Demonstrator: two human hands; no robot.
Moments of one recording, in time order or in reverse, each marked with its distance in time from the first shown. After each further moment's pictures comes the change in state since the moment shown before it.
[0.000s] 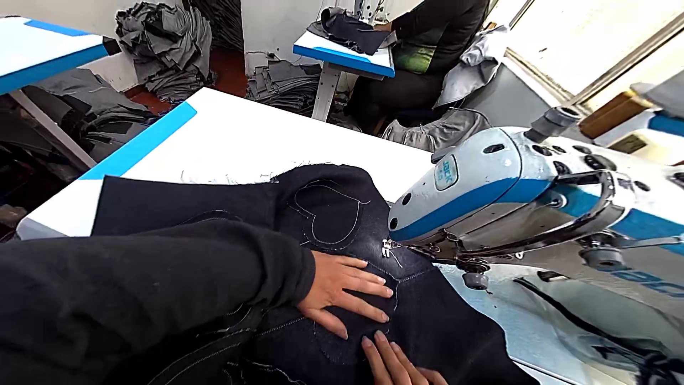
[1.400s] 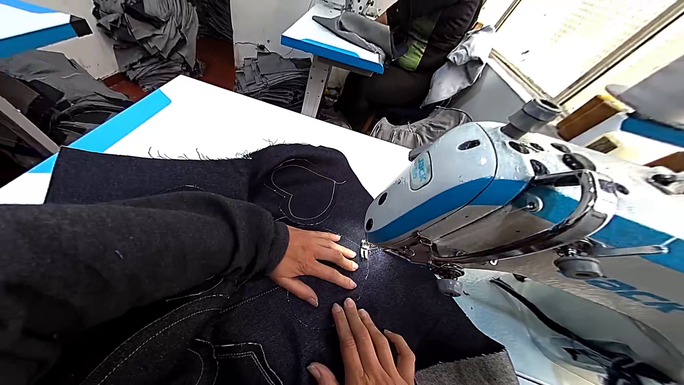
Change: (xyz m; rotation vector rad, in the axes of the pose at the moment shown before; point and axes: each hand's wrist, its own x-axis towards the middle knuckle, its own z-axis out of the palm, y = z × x) left_hand -0.004 -0.046 -0.026 0.058 -0.025 0.062; right_hand 0.043 0.002 0.005 -0.014 -0.086 0.043
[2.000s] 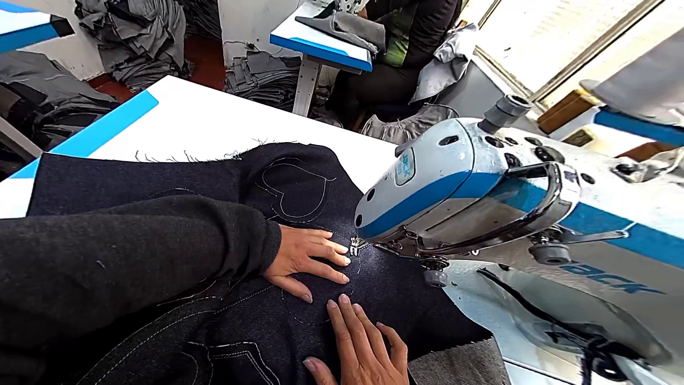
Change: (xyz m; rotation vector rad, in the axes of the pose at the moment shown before) left_hand 0.000 -0.002 0.001 -0.007 -0.004 -0.007; right_hand -0.001 0.003 0.002 0.013 0.024 0.004
